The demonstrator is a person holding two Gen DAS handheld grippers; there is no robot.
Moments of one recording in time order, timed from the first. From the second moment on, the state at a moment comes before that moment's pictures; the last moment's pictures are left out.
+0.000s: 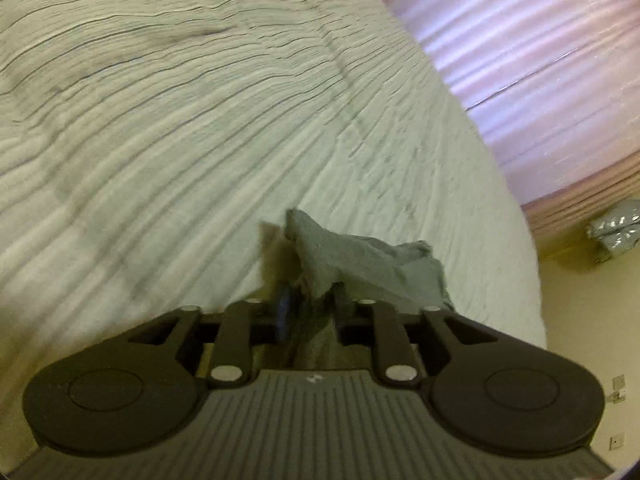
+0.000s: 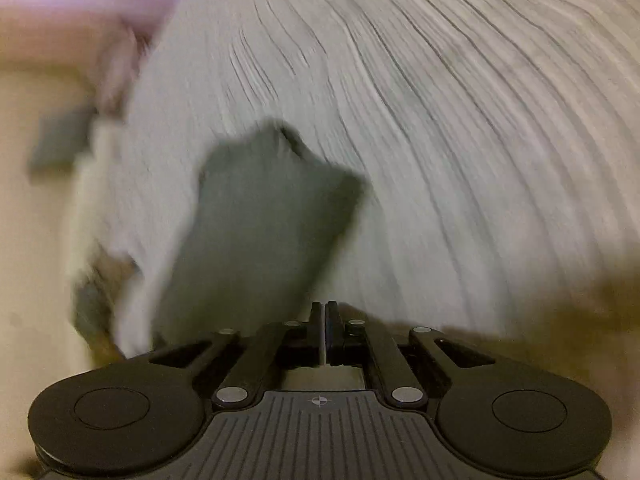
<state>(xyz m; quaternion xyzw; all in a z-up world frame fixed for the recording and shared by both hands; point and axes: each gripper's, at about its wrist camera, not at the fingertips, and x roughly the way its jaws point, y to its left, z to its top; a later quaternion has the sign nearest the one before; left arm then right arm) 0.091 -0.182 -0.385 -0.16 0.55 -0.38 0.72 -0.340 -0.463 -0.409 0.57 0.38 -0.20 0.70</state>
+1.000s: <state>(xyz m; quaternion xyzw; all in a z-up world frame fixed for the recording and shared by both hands) 0.130 -0.281 -0.361 -0.09 0.47 -0.51 0.71 -0.180 -0.621 -0.400 0.42 0.31 -0.01 0.85</state>
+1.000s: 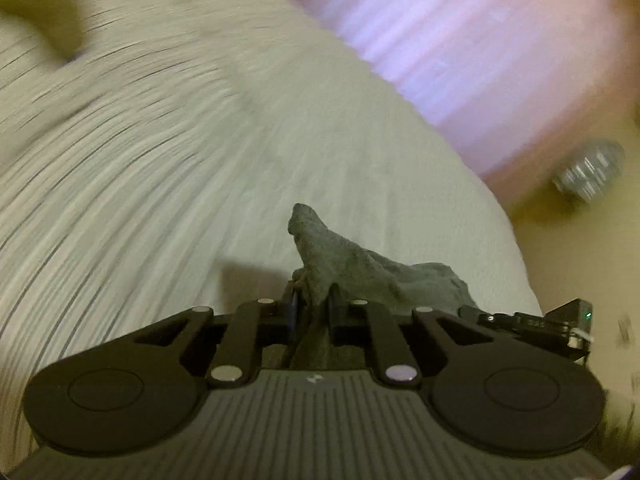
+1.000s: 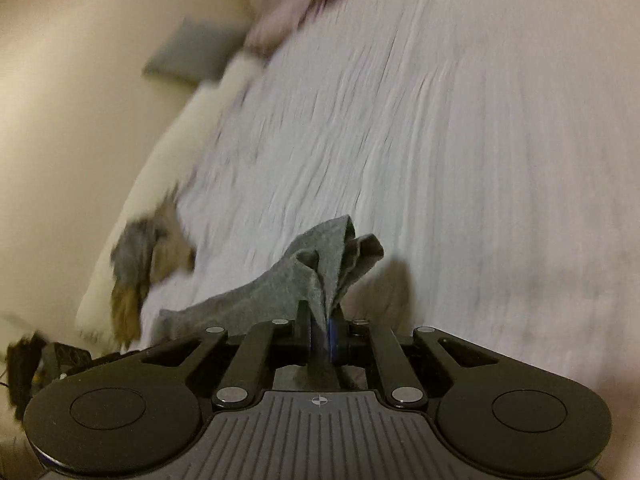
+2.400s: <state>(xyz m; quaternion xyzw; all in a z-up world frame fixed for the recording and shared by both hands) 0.090 -0.464 -0.408 0.19 0.34 -0.56 0.73 -0.115 -0.569 -0.443 -0.01 0.38 -0.21 0.90</state>
